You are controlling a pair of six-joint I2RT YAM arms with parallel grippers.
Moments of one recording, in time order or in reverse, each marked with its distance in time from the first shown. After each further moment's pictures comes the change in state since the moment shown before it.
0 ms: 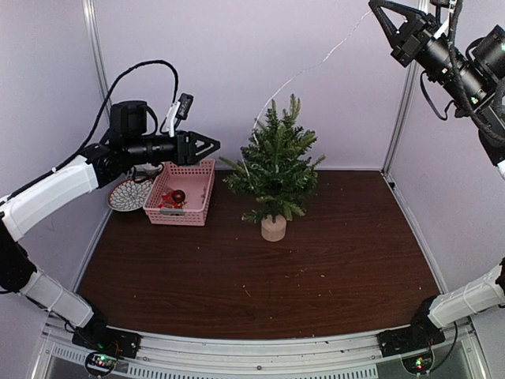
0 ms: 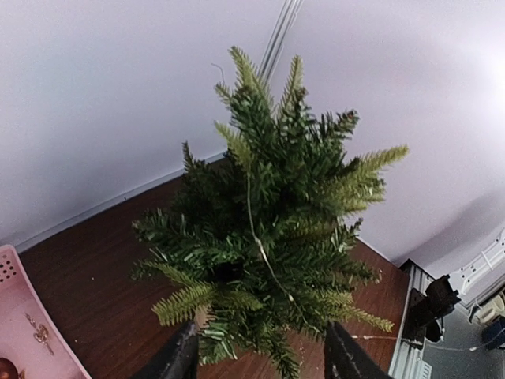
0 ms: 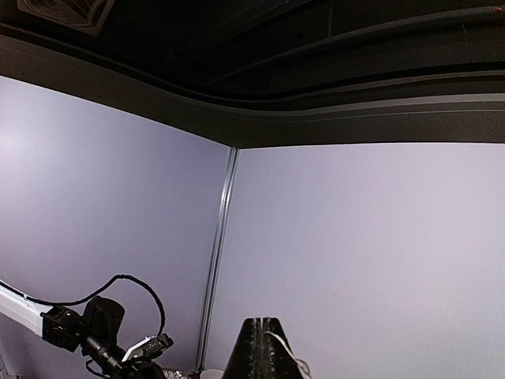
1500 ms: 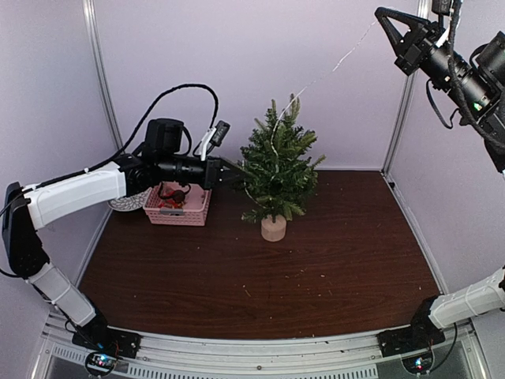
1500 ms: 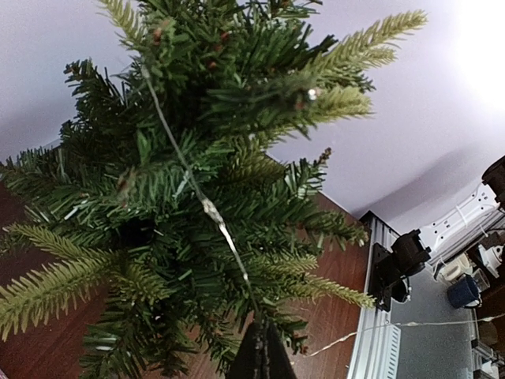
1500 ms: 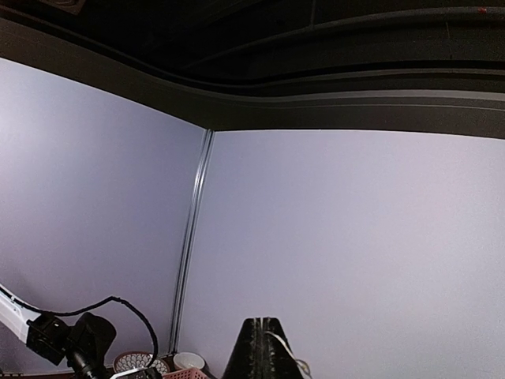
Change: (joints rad) left arm -0.123 0.140 -0.036 0.040 0.096 -0.020; right arm 0.000 -0.048 -0.054 -0.038 0.084 -0.072
